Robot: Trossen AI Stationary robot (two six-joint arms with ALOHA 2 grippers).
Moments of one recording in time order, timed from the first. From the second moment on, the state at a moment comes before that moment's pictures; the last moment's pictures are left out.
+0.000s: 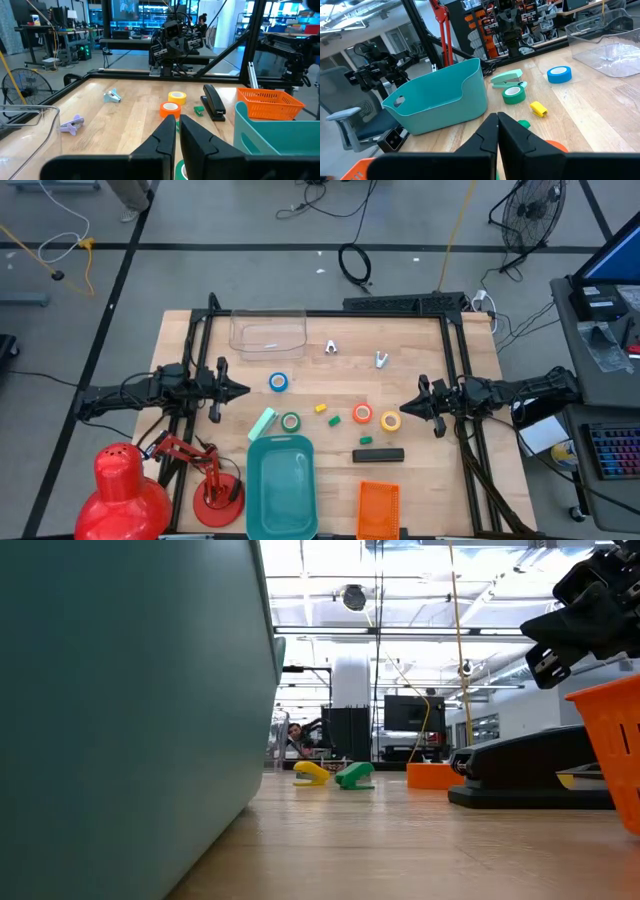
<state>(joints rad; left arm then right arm) 0.10 0.01 0.04 -0.04 0.12 -0.02 0.20 0.10 0.01 0.03 0.05 0.35</state>
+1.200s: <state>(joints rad) 0.10 0.01 0.04 0.09 -0.02 0.06 0.20 0.10 0.01 0.03 0.05 0.35</state>
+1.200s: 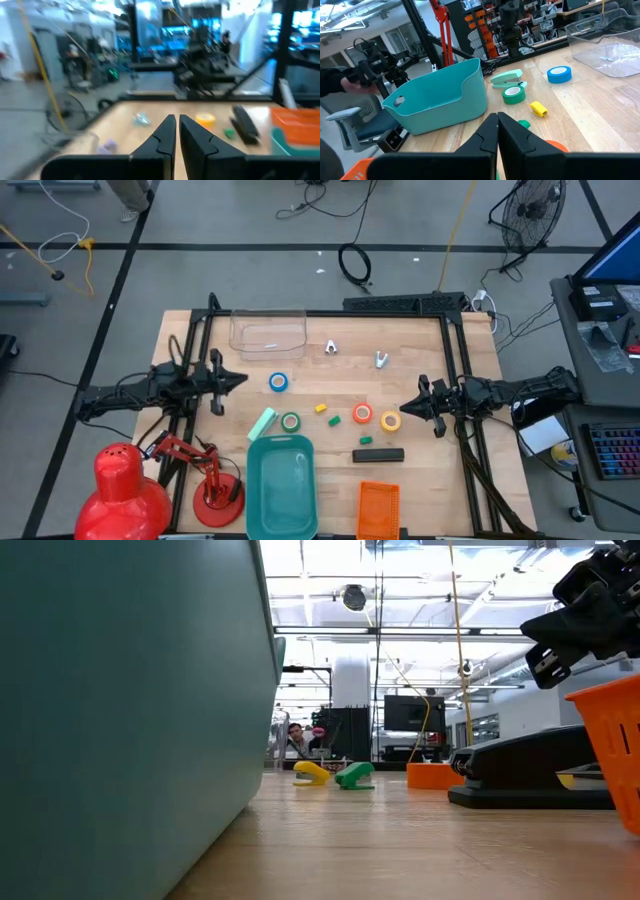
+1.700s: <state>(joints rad) 0.10 0.01 0.04 0.44 -0.06 -0.50 0.20 0.10 0.01 0.06 0.22 0.17</state>
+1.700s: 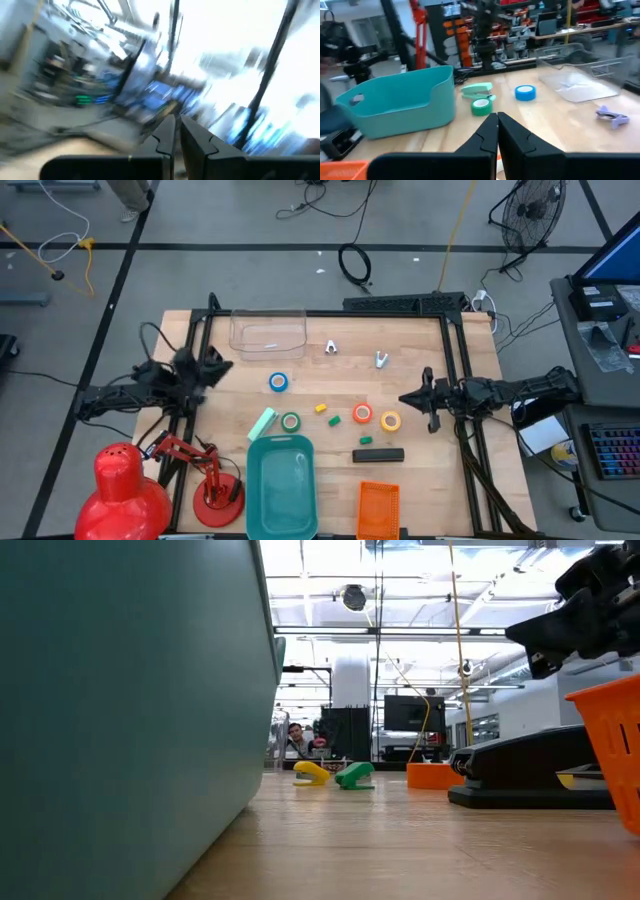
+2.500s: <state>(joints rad) 0.10 0.17 0.33 0.61 0.19 -0.89 0.19 0.10 0.01 0.65 0.61 0.75</state>
